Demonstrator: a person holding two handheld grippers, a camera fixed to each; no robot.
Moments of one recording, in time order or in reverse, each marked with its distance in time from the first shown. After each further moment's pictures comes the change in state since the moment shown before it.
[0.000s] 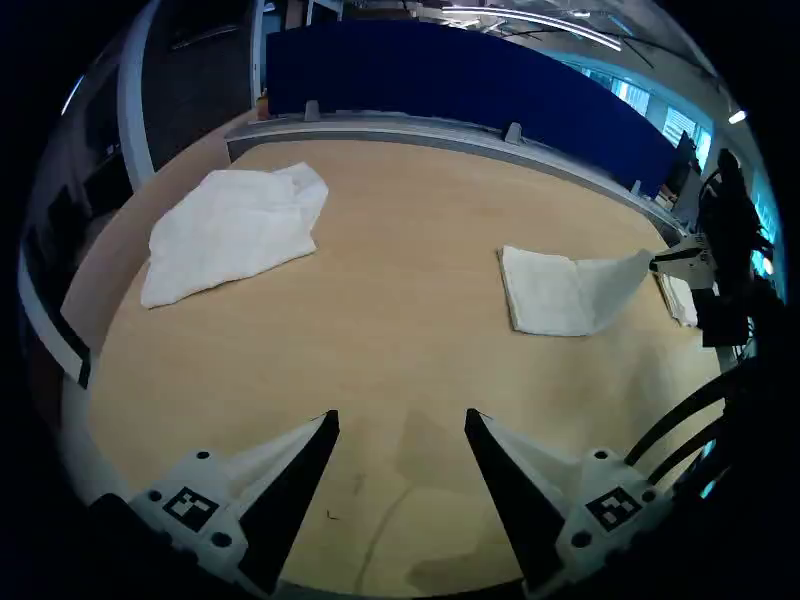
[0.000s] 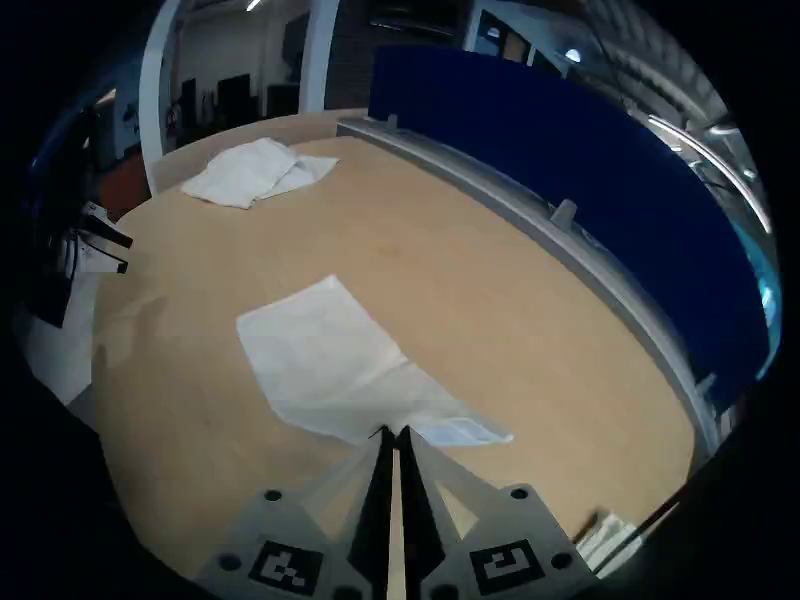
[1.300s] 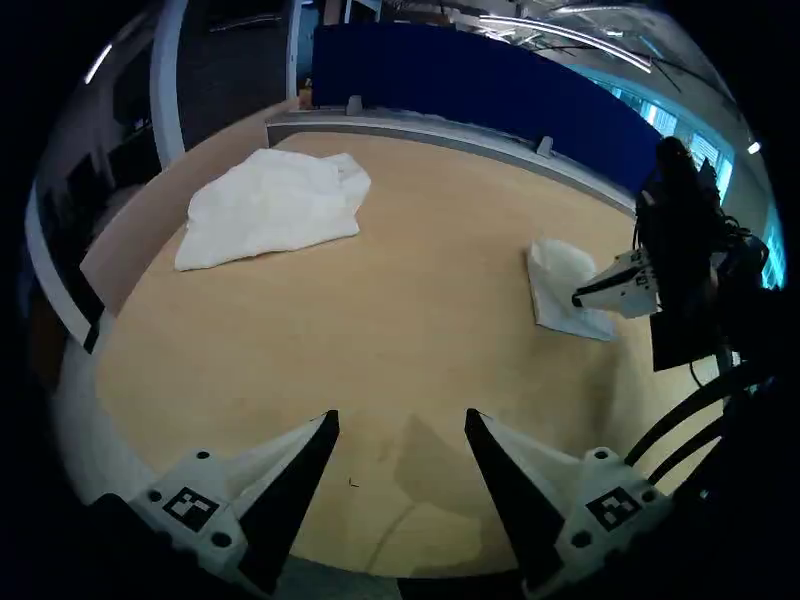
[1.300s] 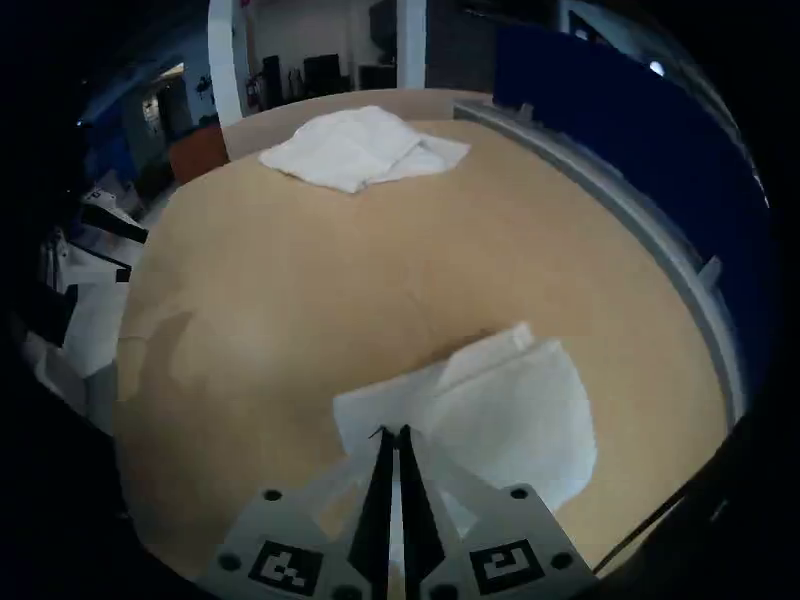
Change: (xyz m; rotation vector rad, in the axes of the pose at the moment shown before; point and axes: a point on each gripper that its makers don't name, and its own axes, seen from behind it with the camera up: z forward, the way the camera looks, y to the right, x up) left arm -0.023 -0.026 -0.024 0.059 0.009 -0.100; right arm 0.047 -0.147 0.127 0.311 -0.058 -0.119
